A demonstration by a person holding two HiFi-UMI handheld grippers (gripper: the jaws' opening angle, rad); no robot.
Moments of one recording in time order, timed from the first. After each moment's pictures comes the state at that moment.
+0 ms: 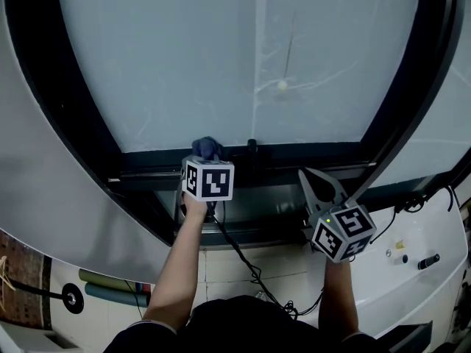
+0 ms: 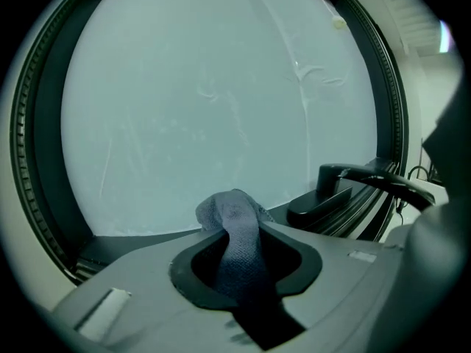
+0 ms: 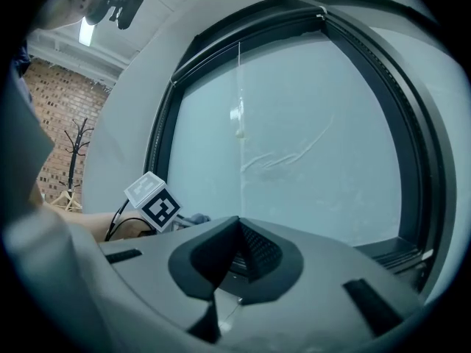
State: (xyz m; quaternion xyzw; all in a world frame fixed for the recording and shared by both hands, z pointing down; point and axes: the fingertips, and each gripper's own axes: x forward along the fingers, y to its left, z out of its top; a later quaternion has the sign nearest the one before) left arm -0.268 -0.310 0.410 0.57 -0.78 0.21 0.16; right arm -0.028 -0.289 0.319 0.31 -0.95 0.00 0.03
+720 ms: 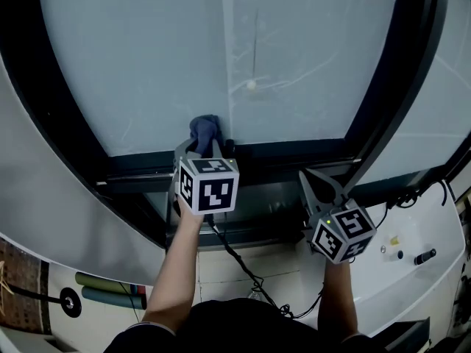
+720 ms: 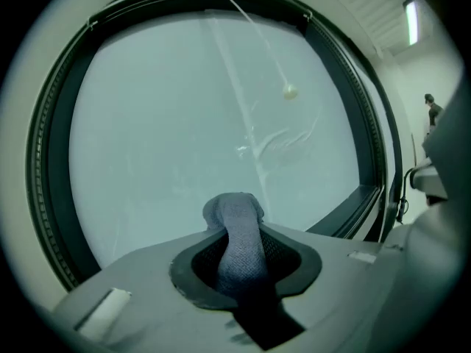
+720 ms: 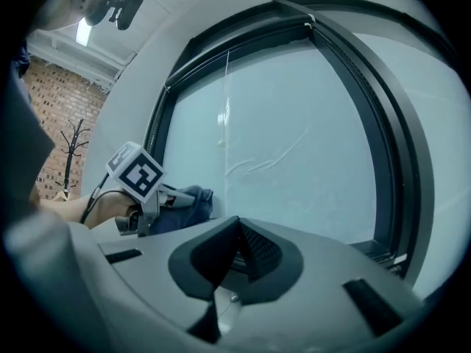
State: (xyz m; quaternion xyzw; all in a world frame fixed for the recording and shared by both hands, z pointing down) left arm -0.204 -0.308 0.315 0.59 -0.79 0.17 0.04; right arm 0.024 -0.298 0.313 0.33 -0.94 0.00 0.02
